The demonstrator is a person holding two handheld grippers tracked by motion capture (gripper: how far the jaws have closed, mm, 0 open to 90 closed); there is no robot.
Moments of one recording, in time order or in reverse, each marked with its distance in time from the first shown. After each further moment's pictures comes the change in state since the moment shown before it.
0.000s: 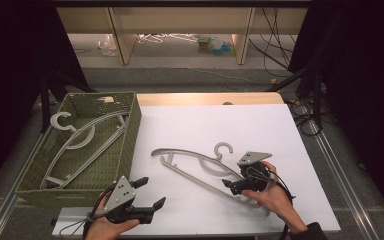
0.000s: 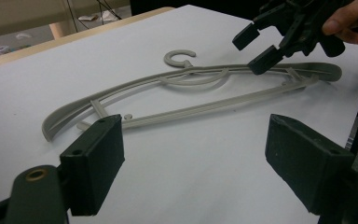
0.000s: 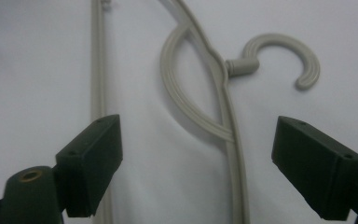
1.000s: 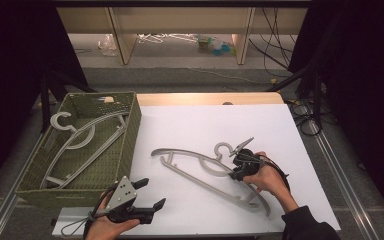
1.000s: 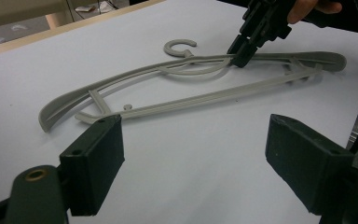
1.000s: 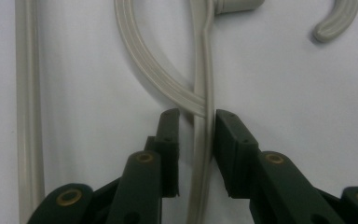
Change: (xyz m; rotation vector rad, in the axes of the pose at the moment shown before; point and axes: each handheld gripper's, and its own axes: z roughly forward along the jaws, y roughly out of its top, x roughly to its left) left arm 0.002 -0.004 0.004 0.024 -0.006 -0.006; right arm -0.028 0.024 0.029 0.337 0.052 -0.049
